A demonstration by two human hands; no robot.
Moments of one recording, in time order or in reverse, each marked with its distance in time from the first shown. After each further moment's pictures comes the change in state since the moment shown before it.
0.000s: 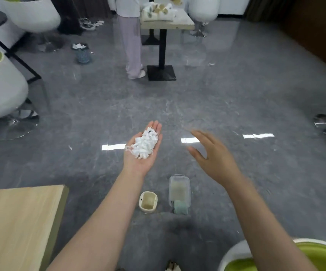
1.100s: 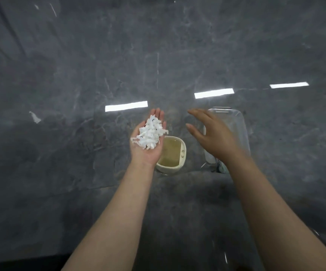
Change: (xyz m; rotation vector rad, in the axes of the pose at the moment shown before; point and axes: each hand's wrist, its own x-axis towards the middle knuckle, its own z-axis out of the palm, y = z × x) left_hand 0.231 -0.038 -0.584 -0.064 0.169 0.052; right_hand -0.013 0.242 0.579 0.143 -0.136 0.095
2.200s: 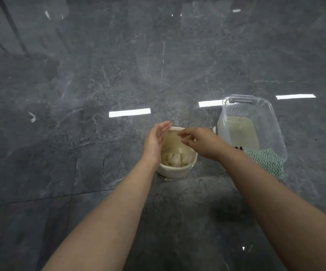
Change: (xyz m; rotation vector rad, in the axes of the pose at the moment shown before) left_hand 0.110 -0.019 -0.149 1.028 0.083 0.242; right_hand 0.041 0.084 0.143 -0.007 -0.334 0.001
